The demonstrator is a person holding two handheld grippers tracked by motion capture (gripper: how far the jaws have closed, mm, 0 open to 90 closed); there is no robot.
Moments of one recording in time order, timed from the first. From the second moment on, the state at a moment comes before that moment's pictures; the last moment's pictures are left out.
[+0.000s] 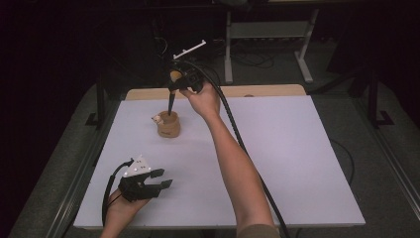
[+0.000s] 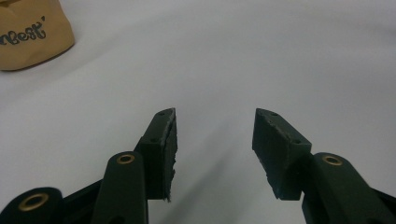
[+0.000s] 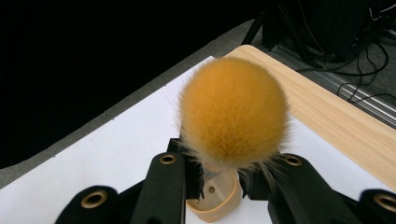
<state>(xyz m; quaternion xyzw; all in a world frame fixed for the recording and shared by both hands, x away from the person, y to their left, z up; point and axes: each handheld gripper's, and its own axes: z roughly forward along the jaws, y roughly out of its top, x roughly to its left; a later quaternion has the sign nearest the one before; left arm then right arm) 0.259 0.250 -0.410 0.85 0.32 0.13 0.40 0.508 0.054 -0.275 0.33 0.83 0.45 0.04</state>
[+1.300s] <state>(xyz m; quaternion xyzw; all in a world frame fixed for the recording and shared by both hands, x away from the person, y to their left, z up) 0.259 0.250 -0.411 0.84 0.33 0.13 0.41 0.507 0.074 -0.326 0.35 0.84 0.42 0.03</state>
